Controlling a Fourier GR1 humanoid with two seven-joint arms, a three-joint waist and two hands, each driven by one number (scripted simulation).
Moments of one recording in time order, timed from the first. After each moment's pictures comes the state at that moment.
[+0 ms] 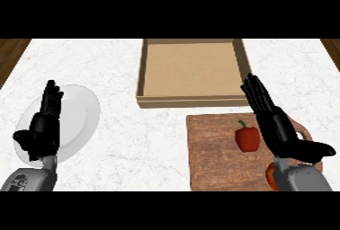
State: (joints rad) left arm -0.11 0.33 -0.08 -1.42 0.14 0.39 -0.15; right arm -0.16 -0.25 0.20 -1.56 -0.21 -0.02 -0.20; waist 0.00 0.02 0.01
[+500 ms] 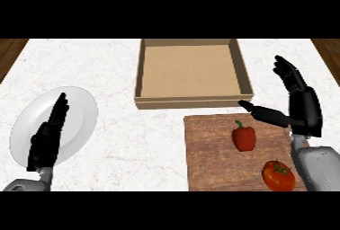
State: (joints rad) left arm -0.04 0.40 -0.15 -1.43 0.07 0.32 -0.04; right arm -0.27 -0.31 0.06 -1.46 0.02 -0.32 -0.09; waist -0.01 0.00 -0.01
